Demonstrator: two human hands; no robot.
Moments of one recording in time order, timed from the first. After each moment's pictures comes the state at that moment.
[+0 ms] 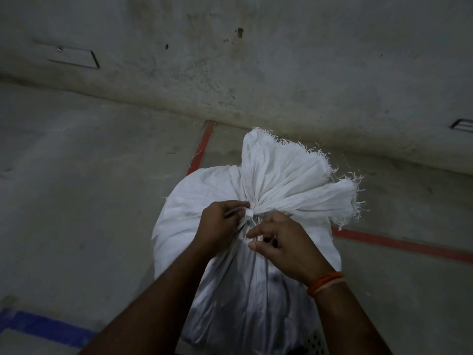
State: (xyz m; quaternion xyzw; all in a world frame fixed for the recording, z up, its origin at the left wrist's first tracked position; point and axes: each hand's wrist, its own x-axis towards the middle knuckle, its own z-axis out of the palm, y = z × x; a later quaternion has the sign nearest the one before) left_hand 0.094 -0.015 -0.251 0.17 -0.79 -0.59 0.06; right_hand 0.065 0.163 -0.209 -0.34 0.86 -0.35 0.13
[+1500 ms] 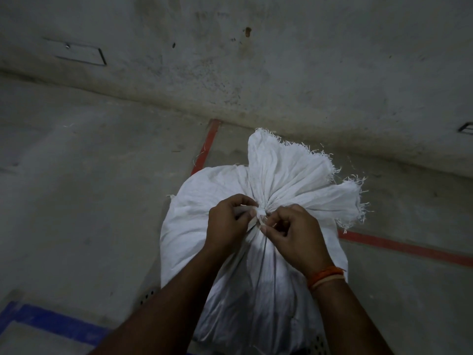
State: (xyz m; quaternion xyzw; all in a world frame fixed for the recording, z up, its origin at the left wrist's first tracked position) left_hand 0.099 -0.004 -0.239 0.18 -0.81 -0.53 0.14; right_hand 0.060 0.153 -0.213 -0.23 0.89 -0.39 0.01
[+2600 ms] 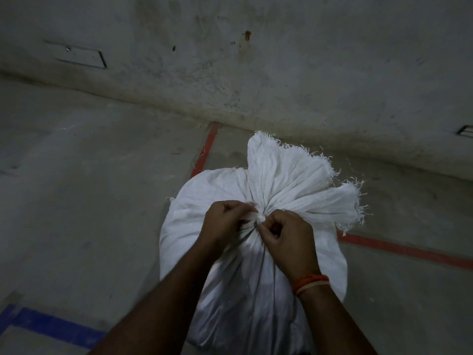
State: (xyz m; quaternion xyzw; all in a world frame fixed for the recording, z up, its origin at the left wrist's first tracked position) left_hand 0.099 -0.016 -0.228 0.23 -0.68 -0.69 0.04; right_hand 0.064 0.138 -0.228 -0.21 0.92 -0.34 -0.04
